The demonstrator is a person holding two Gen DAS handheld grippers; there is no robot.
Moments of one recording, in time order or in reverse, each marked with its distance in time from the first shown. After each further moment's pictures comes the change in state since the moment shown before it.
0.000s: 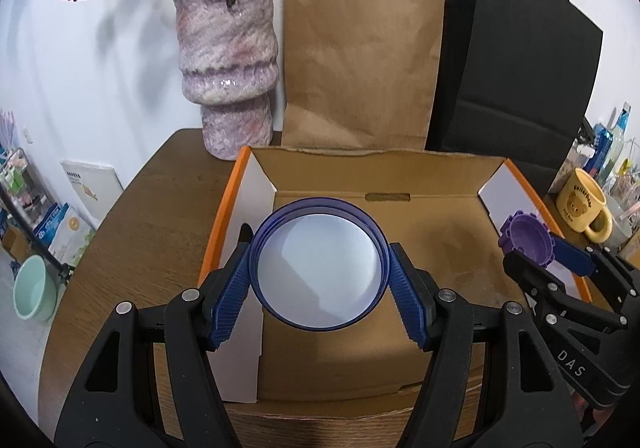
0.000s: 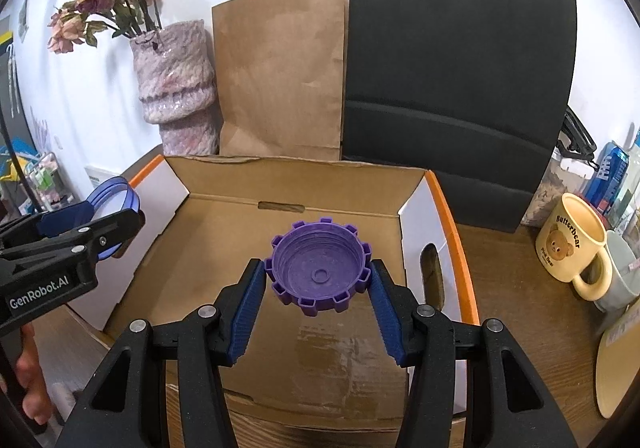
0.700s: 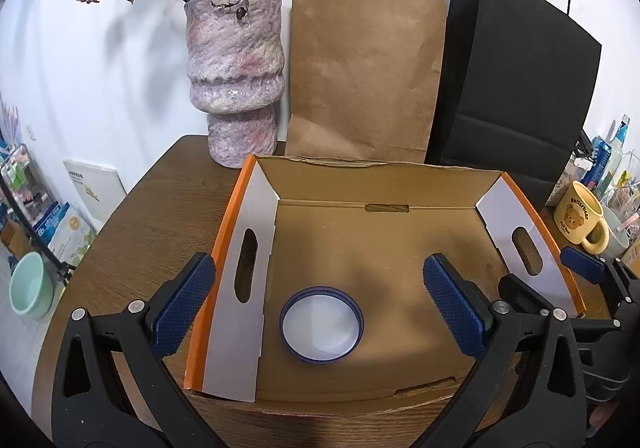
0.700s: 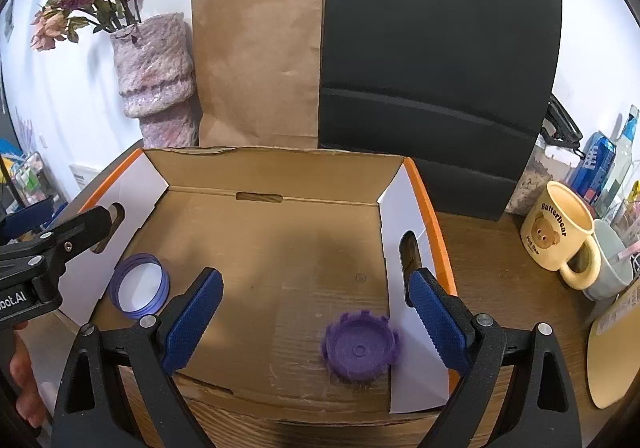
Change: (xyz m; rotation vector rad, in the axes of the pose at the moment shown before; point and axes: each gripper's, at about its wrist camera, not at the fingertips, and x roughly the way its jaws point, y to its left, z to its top) left arm -0.011 0.000 -0.001 -0.026 -0.053 0.001; right arm -0.003 -0.009 -0.001 0.014 0.019 -0.050
